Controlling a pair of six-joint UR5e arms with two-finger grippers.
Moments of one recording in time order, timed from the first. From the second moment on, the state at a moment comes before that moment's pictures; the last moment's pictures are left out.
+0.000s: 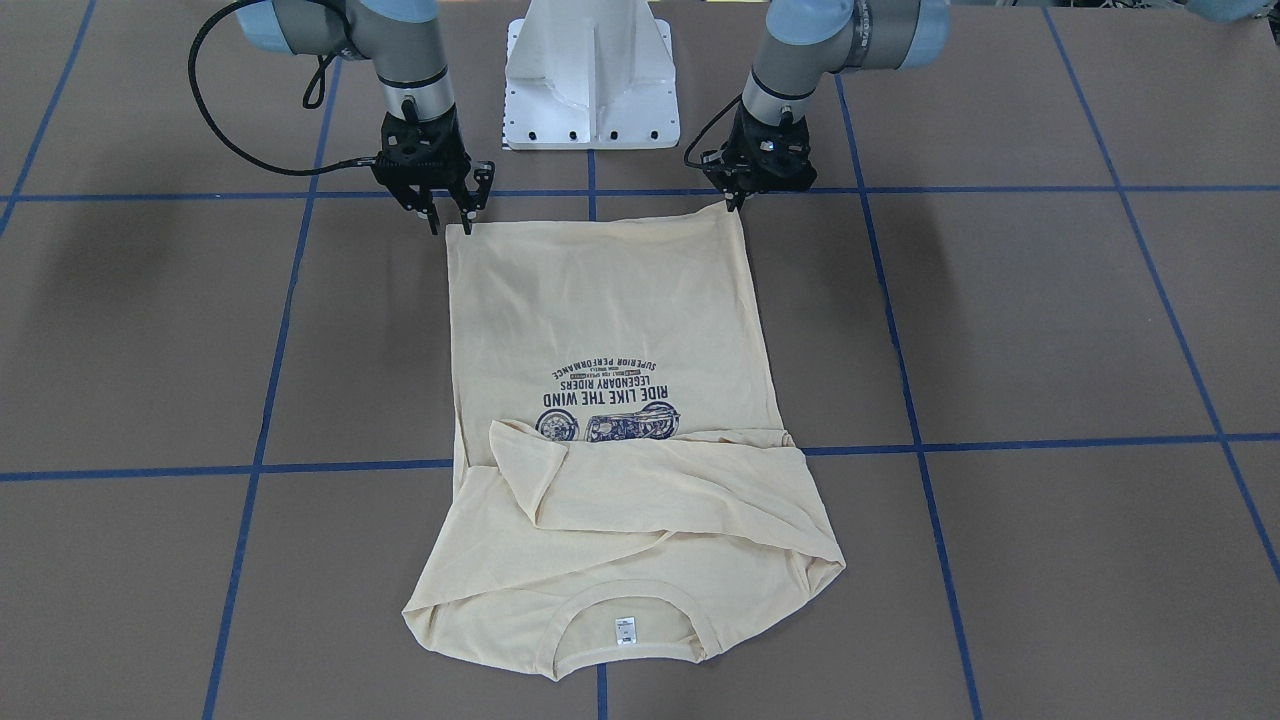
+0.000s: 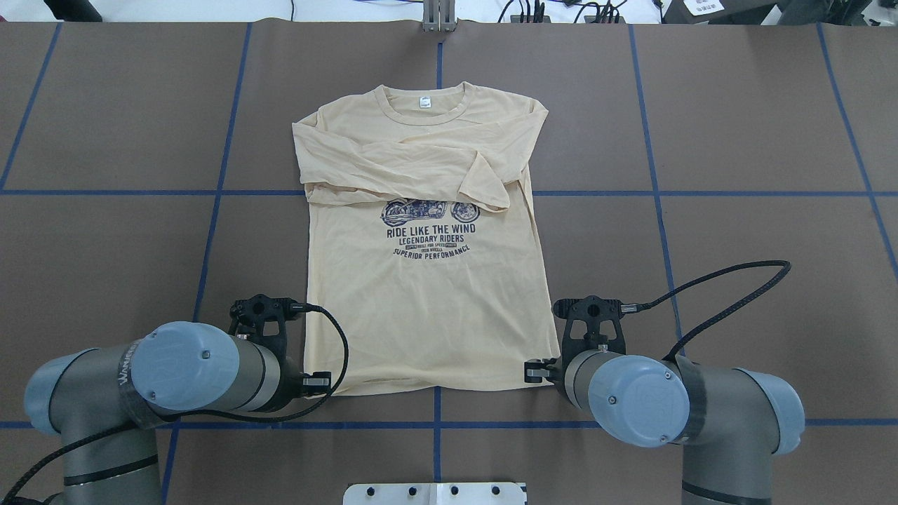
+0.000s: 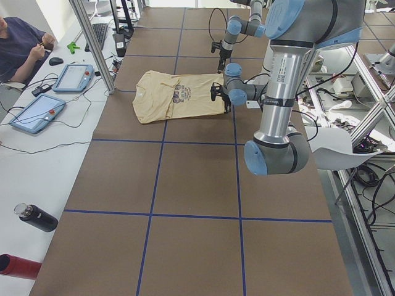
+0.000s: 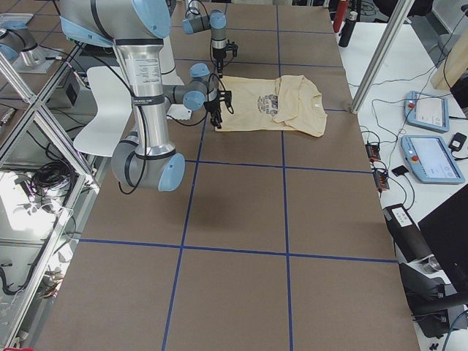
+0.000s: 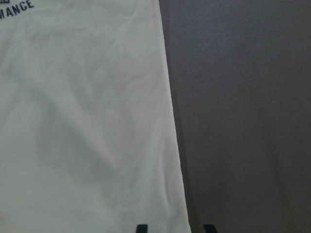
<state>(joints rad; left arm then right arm) -0.28 -1.82 -1.99 -1.79 -1.76 -1.42 0.20 -1.32 2.02 -1.47 1.48 1.45</state>
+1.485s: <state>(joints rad) -0.29 -1.82 -2.01 -1.79 -1.76 -1.42 0.15 -1.32 1.98 -1.47 1.41 1.45</state>
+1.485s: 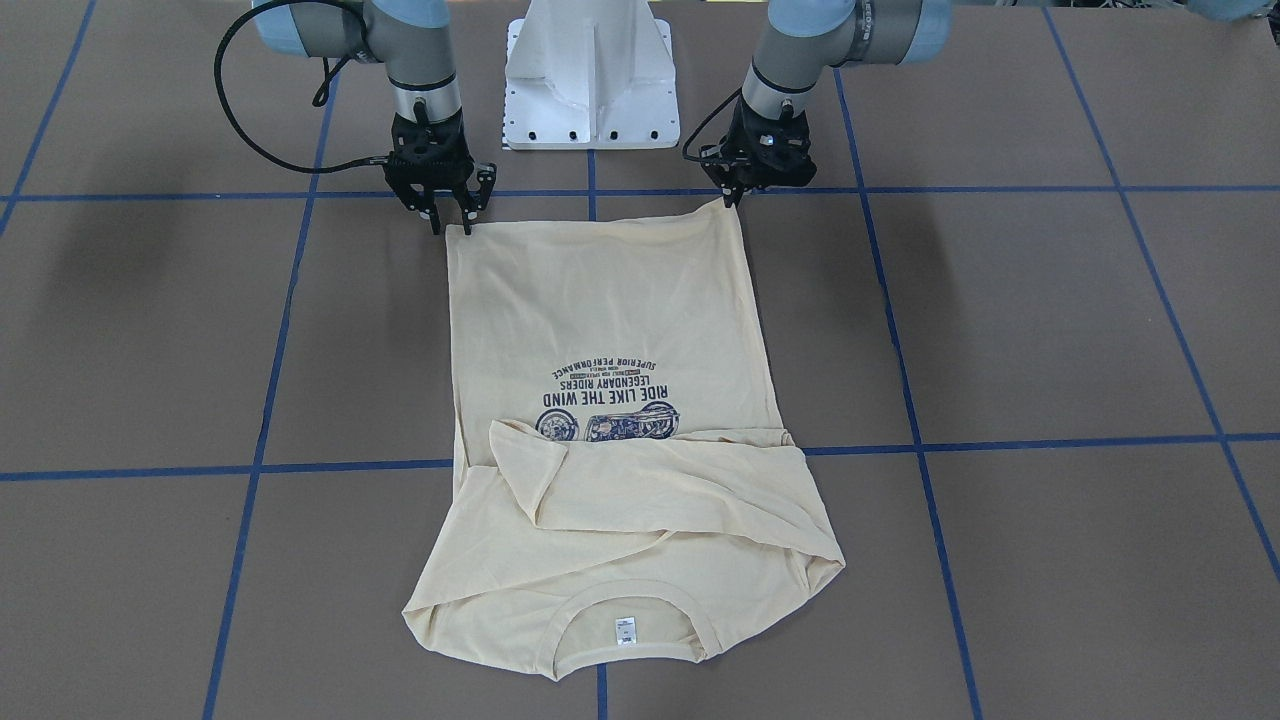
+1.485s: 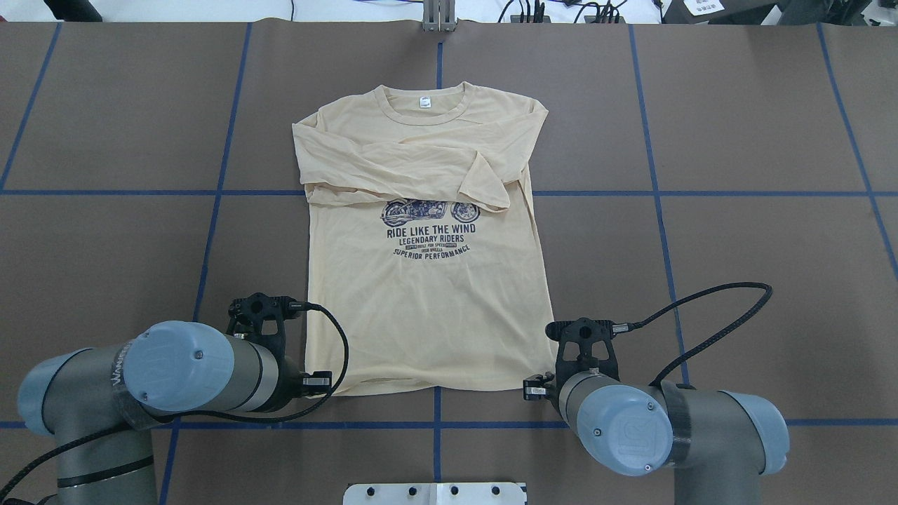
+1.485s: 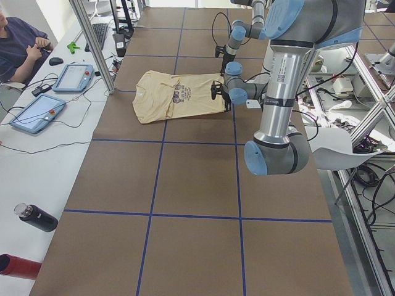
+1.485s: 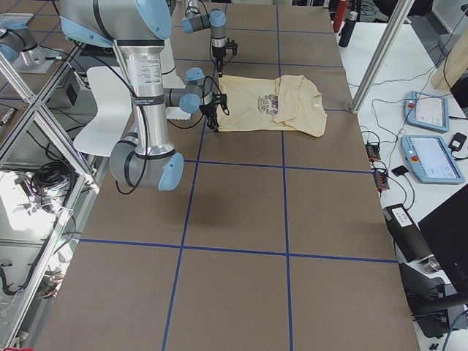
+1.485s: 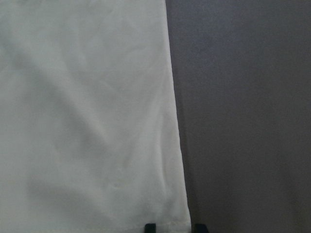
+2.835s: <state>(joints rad) -0.23 -1.78 -2.38 -1.60 -1.90 -1.42 0.11 -1.33 2.54 -1.88 1.67 1.45</state>
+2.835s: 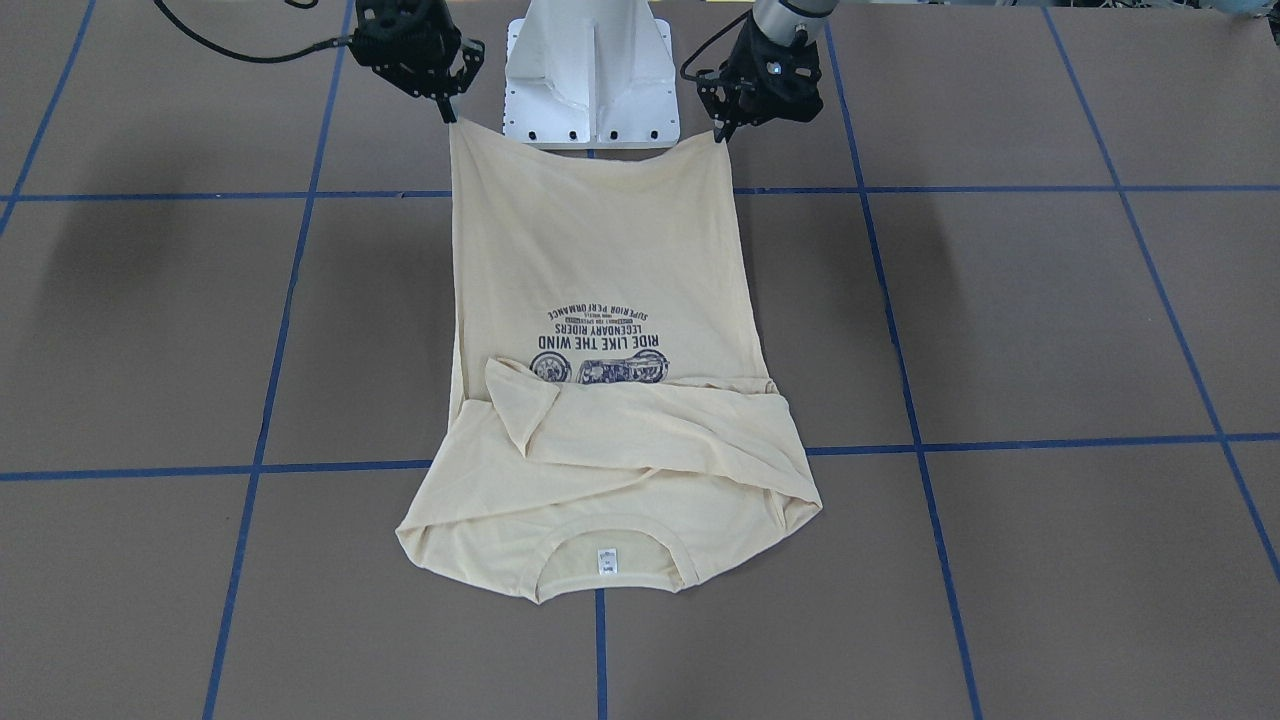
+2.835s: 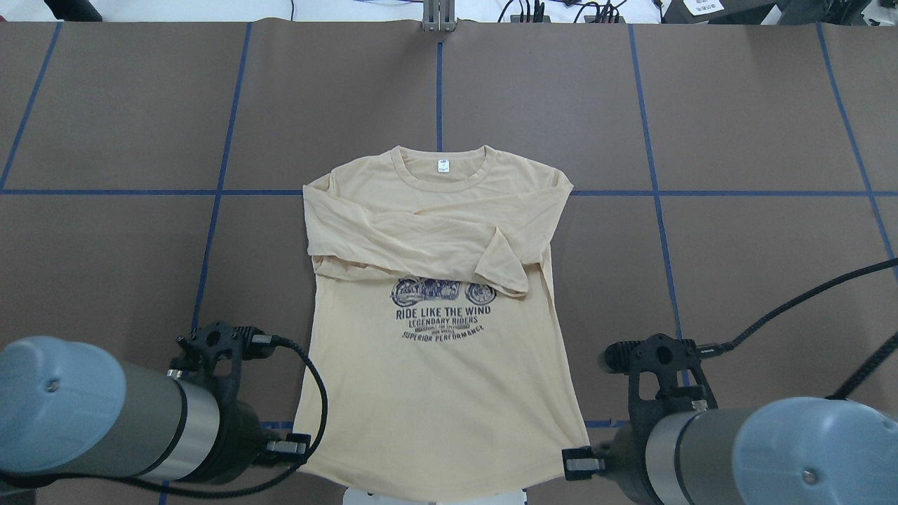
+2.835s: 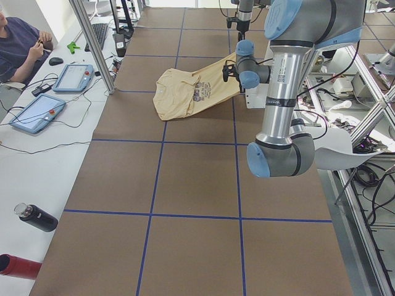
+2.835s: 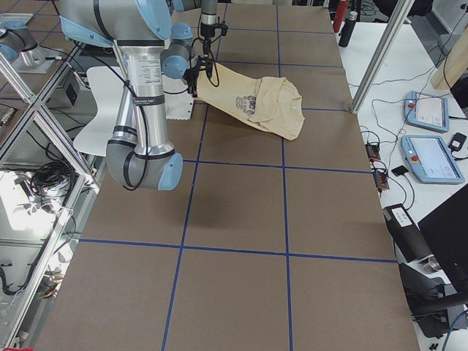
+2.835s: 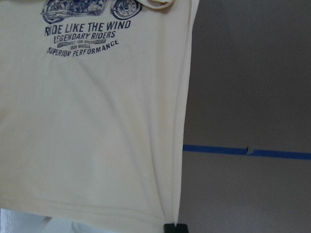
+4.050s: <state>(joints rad) -0.51 -1.97 -2.14 -1.49 -1.80 -1.28 0.48 -1.18 2.22 -1.75 1.67 1.41</state>
